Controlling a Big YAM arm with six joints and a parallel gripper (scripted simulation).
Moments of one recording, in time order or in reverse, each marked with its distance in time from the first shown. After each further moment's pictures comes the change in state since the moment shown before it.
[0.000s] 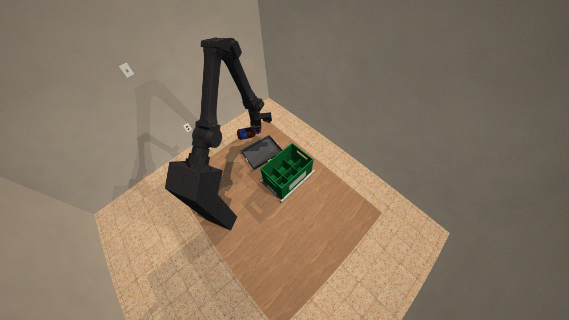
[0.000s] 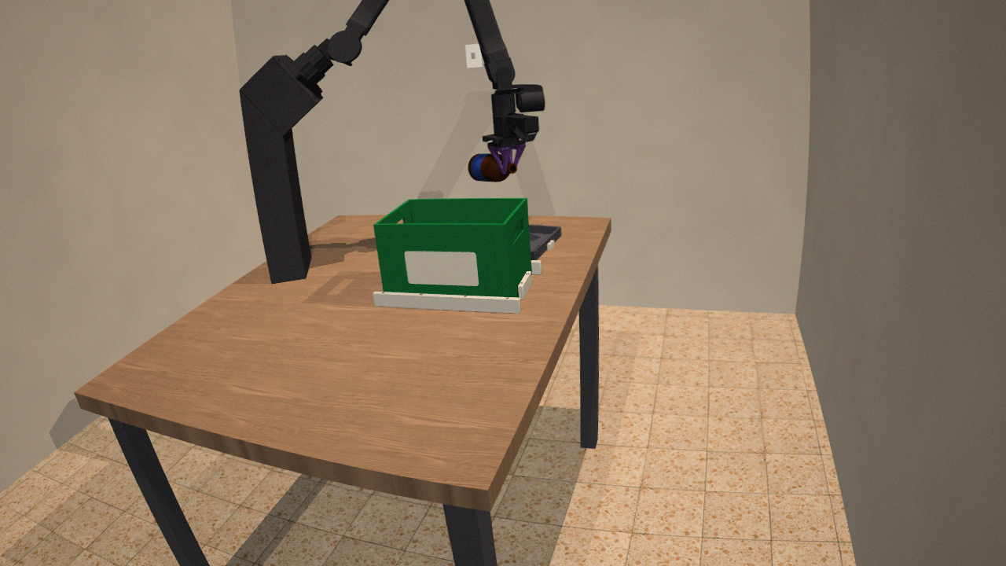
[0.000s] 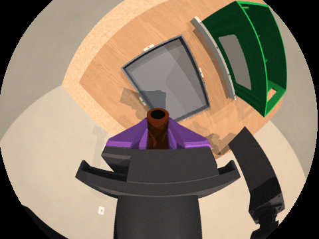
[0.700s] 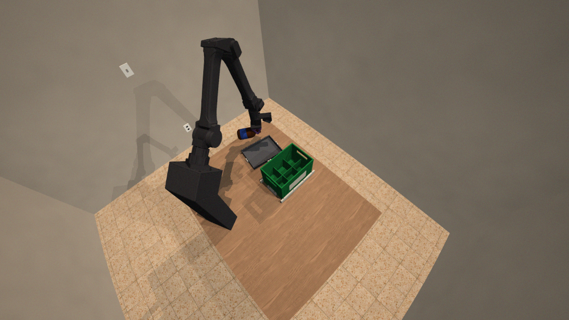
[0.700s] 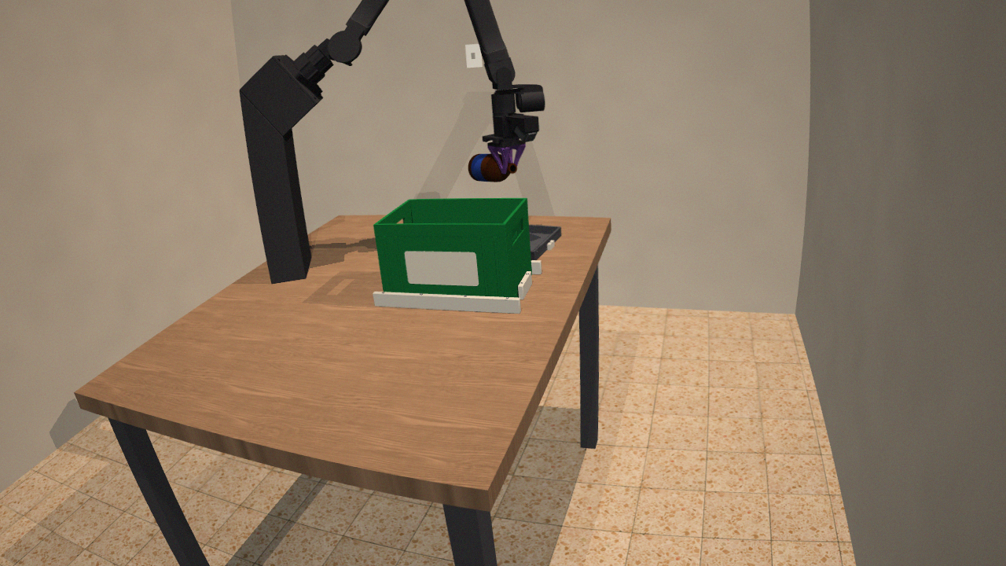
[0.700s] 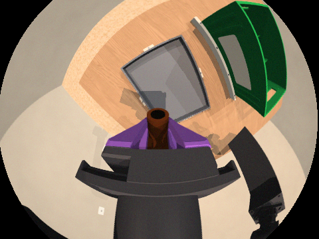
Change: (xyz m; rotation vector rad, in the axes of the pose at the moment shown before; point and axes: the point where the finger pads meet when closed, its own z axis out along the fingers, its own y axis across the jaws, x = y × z) arm 0.000 0.000 0.000 0.001 -0.002 0.000
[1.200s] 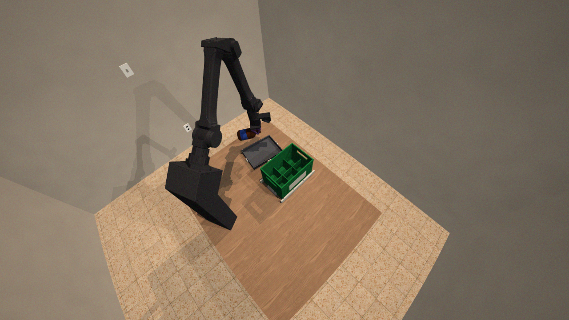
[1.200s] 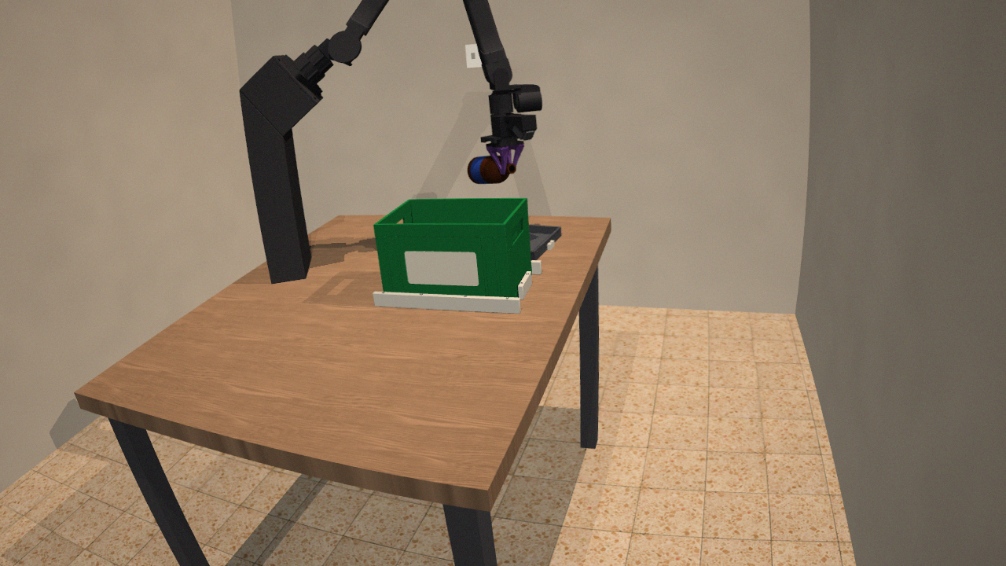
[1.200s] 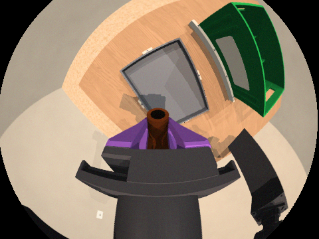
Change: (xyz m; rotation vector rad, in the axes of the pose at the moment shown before) arm 0.000 -0.003 0.001 0.007 -0.049 -0.002
